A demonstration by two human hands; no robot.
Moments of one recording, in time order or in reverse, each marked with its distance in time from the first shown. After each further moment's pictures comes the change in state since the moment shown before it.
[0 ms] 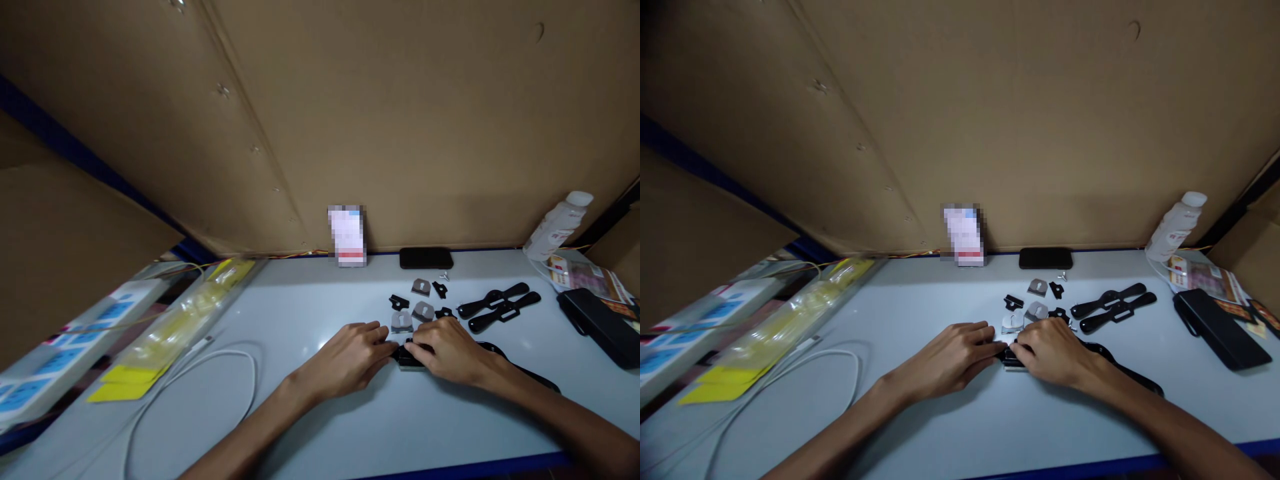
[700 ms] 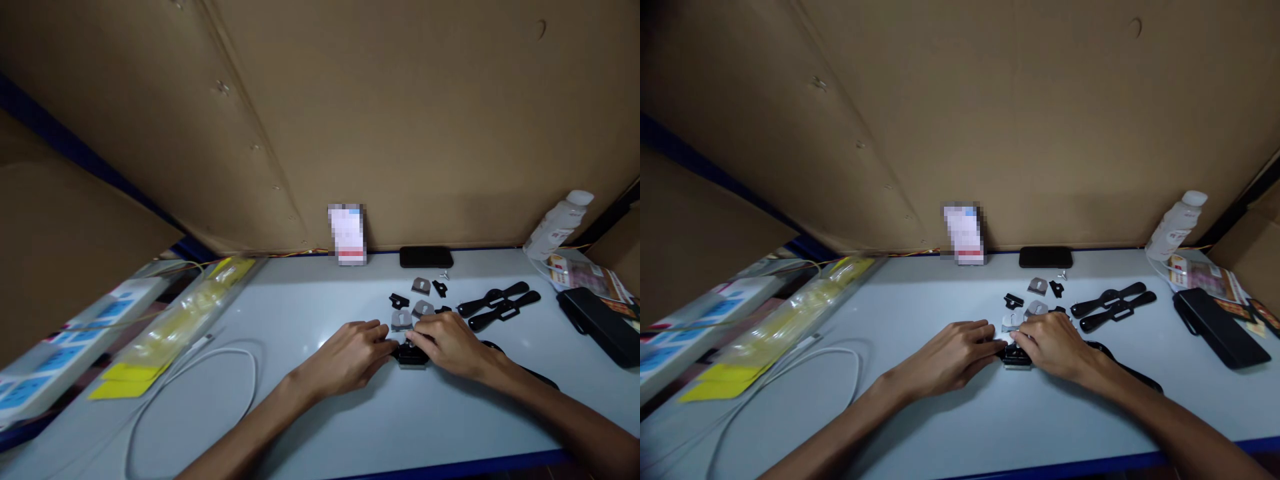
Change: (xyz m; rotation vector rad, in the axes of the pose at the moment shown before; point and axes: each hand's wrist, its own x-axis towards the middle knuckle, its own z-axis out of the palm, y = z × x) left_hand 0.001 0.001 -0.001 0.010 0.014 0.009; right_hand 0.002 0.002 -0.005 0.092 0.056 0.008
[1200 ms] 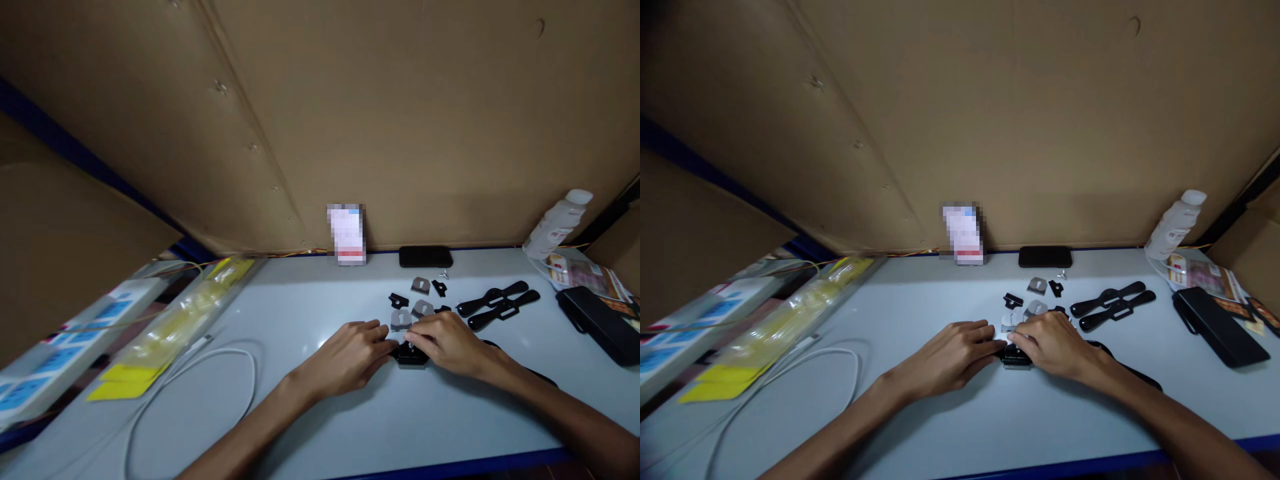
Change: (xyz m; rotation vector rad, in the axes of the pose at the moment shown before) left_hand 0.000 0.000 0.001 0.000 -0.023 -0.007; right_hand 0.001 0.003 -0.002 0.006 0.001 -0.046
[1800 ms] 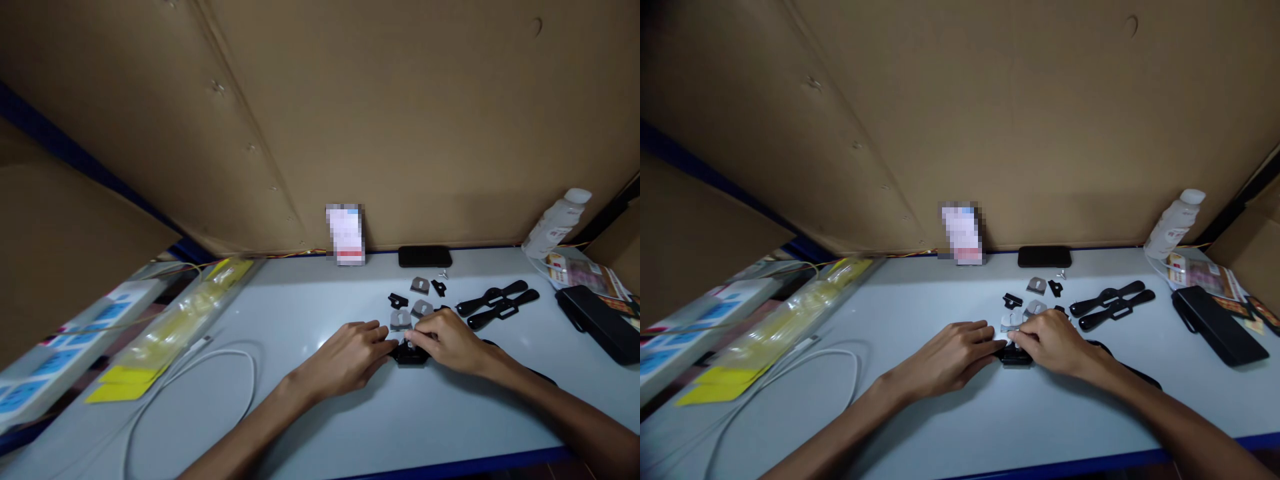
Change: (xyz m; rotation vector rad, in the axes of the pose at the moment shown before) left_hand -0.001 -0.001 0.002 0.007 0.042 0.029; right_hand 0.000 0.002 0.000 0.117 -0.023 0.086
